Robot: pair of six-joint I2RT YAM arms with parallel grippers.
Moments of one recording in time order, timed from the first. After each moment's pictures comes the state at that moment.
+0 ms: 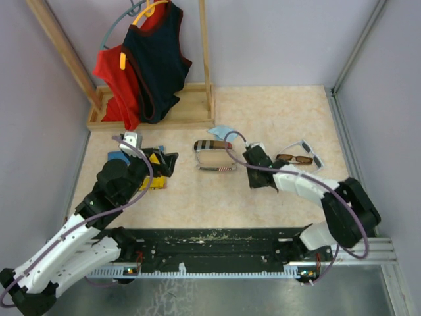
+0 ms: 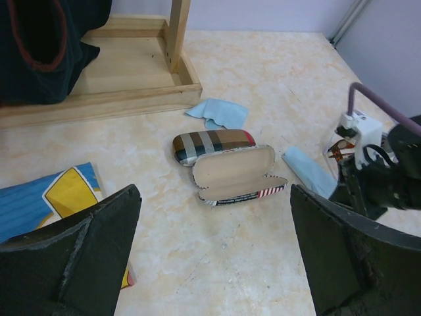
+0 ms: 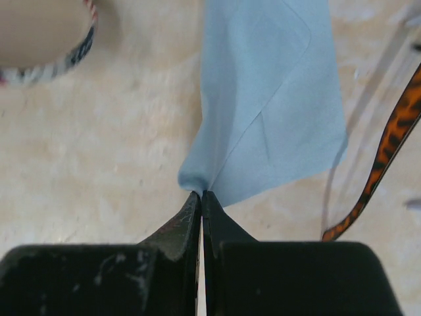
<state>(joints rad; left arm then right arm) -0.72 0.65 0.73 -0.18 -0.31 -0.31 0.59 1.47 0.79 -0.40 0.22 0.35</state>
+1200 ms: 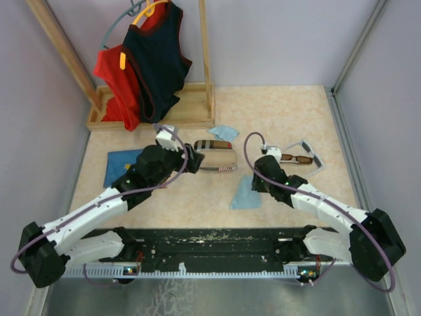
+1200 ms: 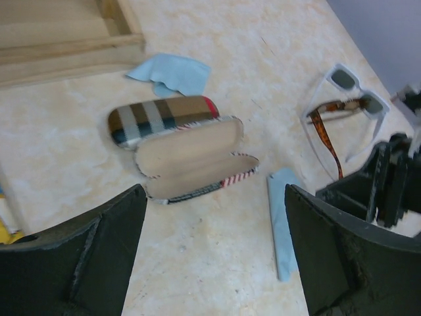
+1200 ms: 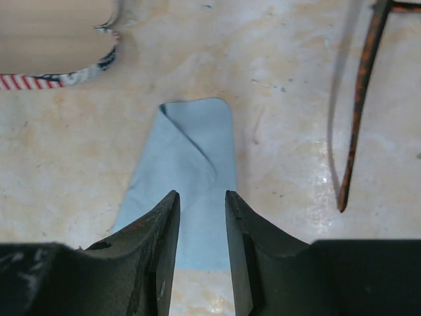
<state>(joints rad) -0.75 0.99 0.72 0.04 -0.21 -0.40 0.70 1.12 0.60 -0.33 0.30 0.59</state>
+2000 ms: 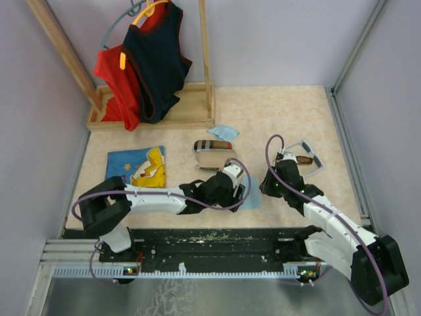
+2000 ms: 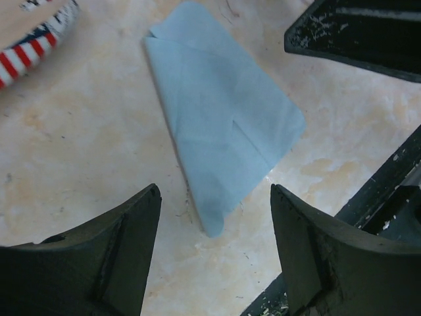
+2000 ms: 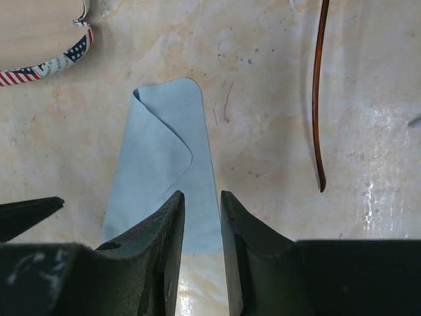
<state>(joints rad) -1.16 1.63 0.84 0.14 -0.22 -0.46 0.42 0.92 0.43 -0.31 0.03 0.58</state>
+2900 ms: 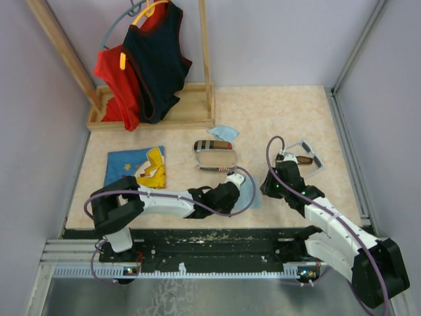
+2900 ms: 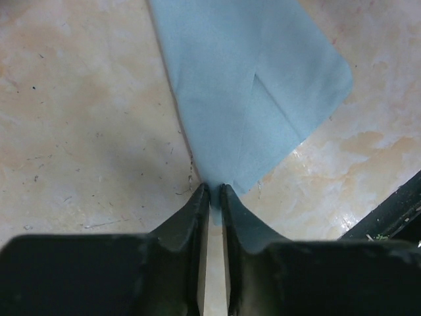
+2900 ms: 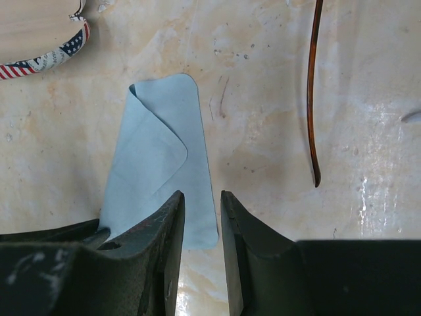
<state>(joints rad) -1.23 1.74 0.89 0.04 -0.29 -0.50 0.42 0.90 0.42 -0.32 0.04 0.58</state>
